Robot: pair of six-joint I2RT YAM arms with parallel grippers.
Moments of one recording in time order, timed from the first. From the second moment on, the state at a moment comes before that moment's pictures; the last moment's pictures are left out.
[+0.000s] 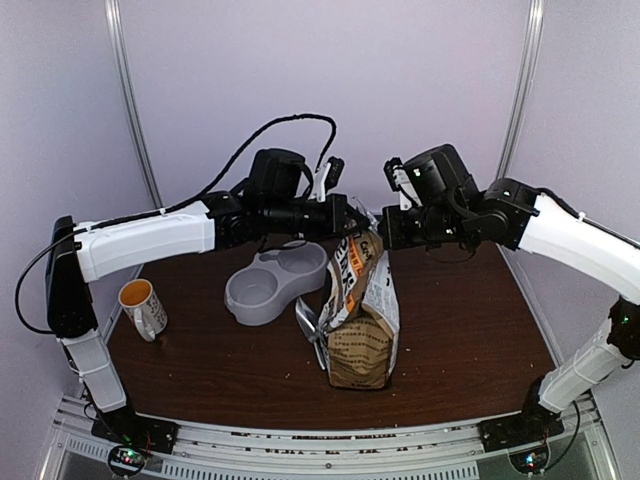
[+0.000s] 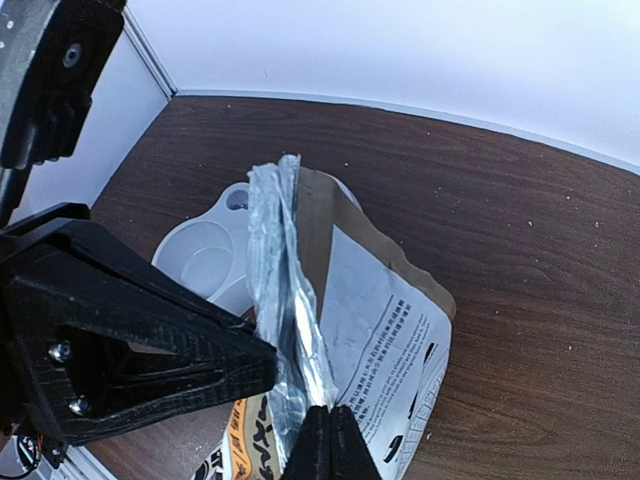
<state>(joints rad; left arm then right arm) -0.91 1.79 1.60 -0.12 0.28 -0.66 0.89 1.44 1.48 -0.67 0.30 0.46</state>
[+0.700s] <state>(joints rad) -0.91 1.73 1.60 -0.20 0.24 -0.62 0.86 1.45 1.49 -0.64 0.18 0.51</state>
